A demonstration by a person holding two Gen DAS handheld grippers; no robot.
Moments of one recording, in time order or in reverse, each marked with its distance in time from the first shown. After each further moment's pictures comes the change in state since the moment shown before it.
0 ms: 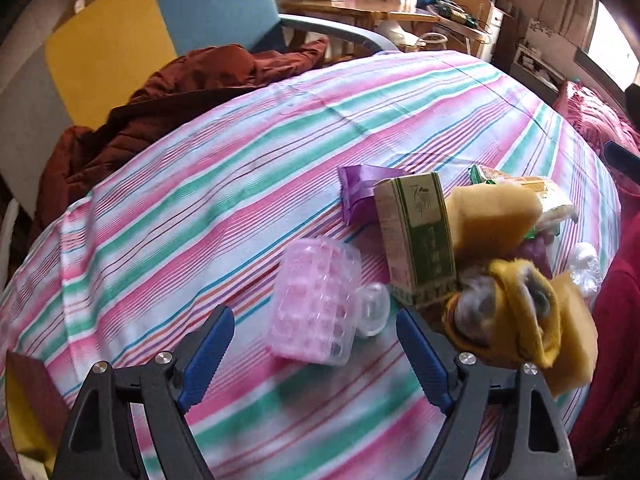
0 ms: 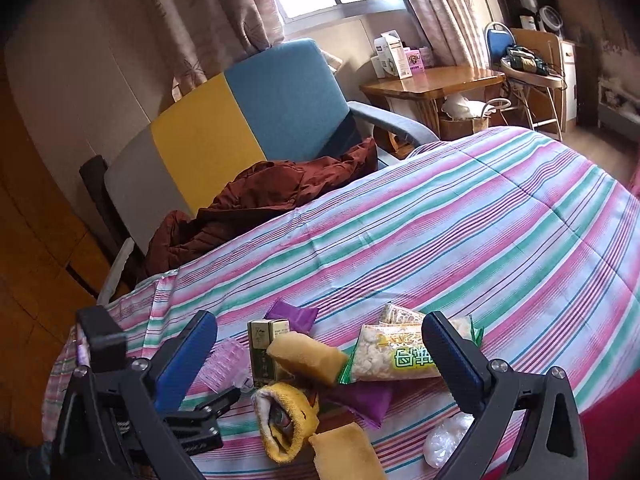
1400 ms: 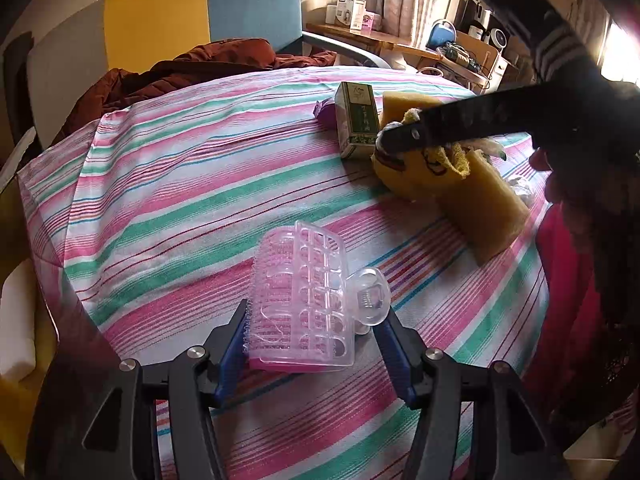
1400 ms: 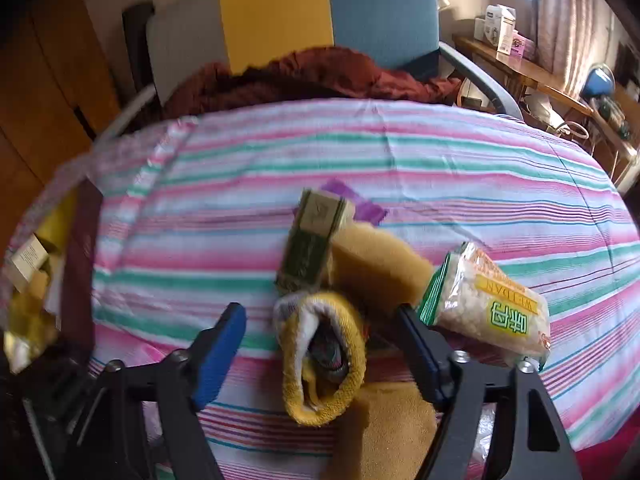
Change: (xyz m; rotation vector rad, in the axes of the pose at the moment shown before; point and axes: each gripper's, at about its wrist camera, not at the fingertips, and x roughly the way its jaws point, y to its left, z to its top) left arm -0.057 -0.026 -0.144 -0.179 -0.126 -0.074; right arm 0.071 0.064 -0.061 -0.431 0.355 -0.042
